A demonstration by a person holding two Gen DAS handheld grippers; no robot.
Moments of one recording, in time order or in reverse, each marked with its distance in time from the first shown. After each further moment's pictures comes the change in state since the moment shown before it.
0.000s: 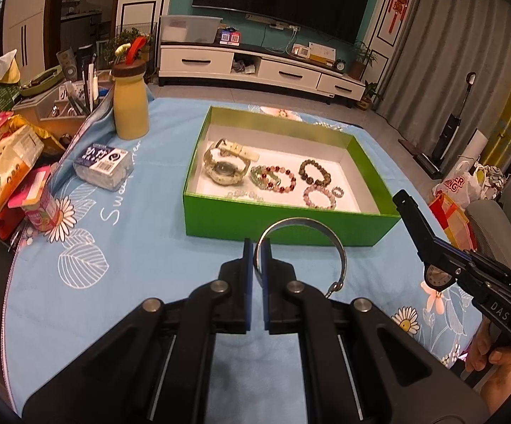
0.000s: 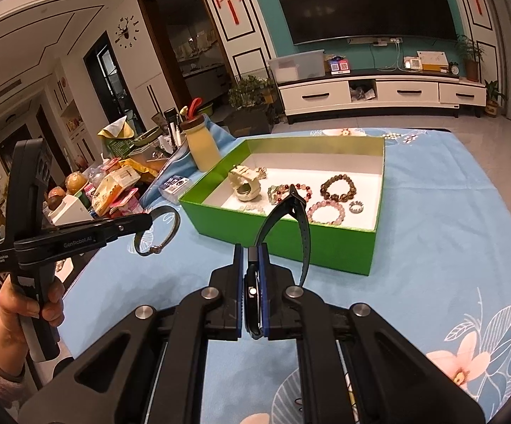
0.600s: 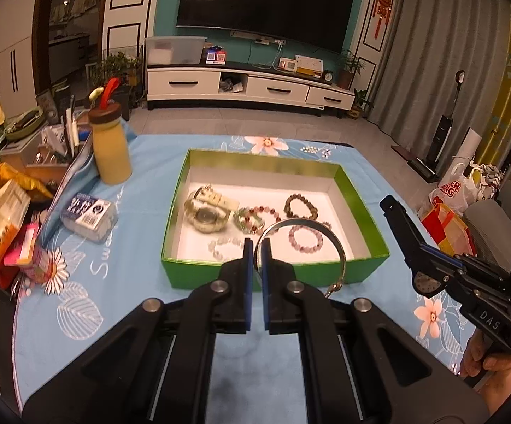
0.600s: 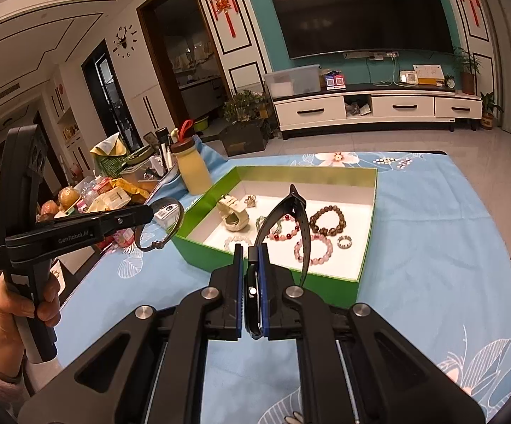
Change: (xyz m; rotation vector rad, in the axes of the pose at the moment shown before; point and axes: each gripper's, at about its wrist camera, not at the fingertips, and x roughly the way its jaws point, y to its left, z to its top) left arm 0.008 -0.027 0.046 0.068 -0.062 -0.012; right arm 0.004 -0.010 0.030 -0.011 -0.056 -0.021
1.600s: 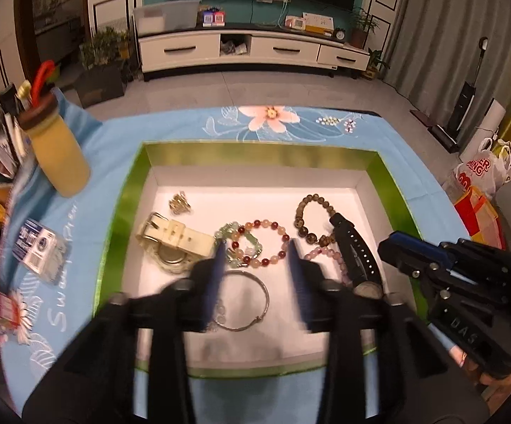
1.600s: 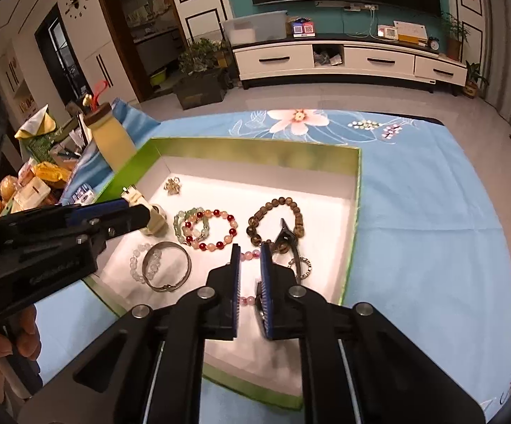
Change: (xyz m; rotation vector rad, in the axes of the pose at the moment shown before) left arm 0.131 -0.022 0.047 0.045 0.170 0.074; right arm 0.124 -0.061 0.040 0.041 0.233 -0.150
